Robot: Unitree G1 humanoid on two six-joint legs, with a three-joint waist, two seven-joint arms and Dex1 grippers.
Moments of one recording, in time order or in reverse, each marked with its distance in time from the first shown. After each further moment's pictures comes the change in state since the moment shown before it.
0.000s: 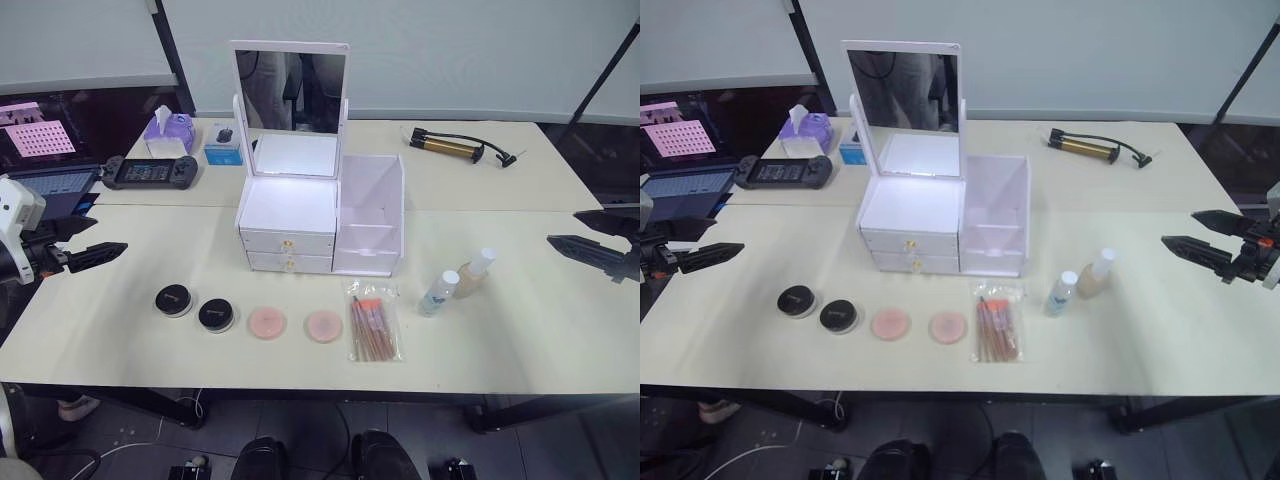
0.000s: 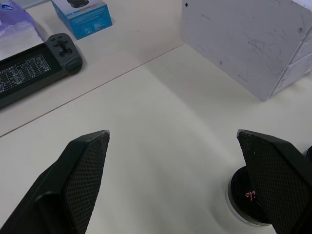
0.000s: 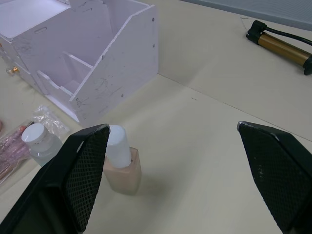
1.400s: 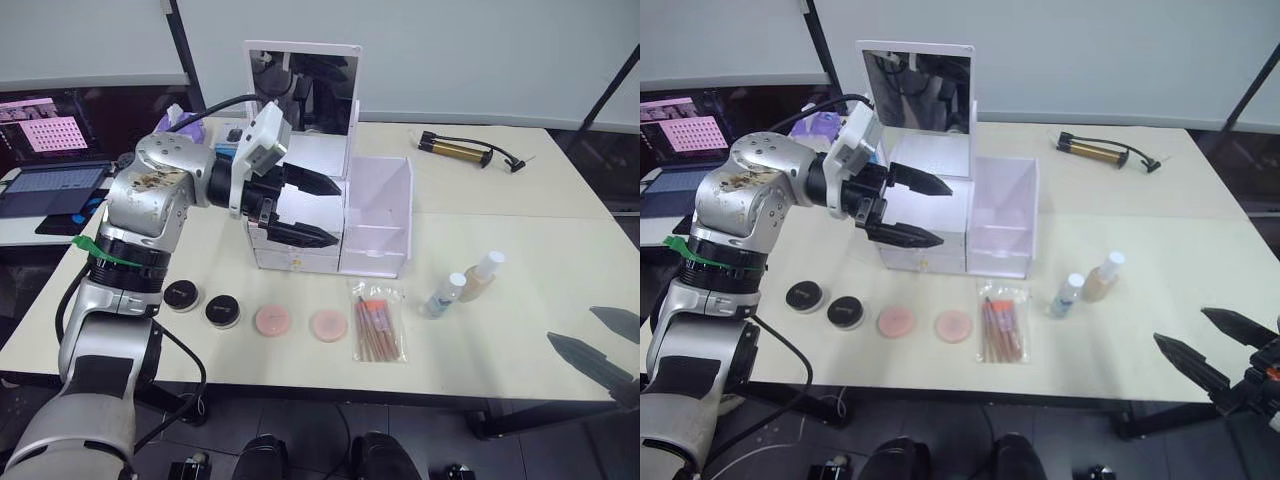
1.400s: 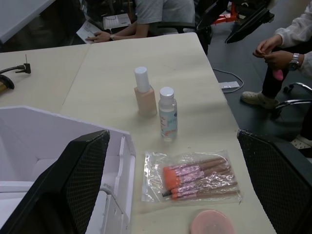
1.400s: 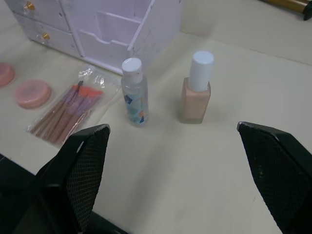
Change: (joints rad) left arm -0.394 -0.479 -0.423 -0.680 -0.139 0.425 -0.150; right arm 0.895 0.355 -0.641 -1.130 0.338 0.424 -0.413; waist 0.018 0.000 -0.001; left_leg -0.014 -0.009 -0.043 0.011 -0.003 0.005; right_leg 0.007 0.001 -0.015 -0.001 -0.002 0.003
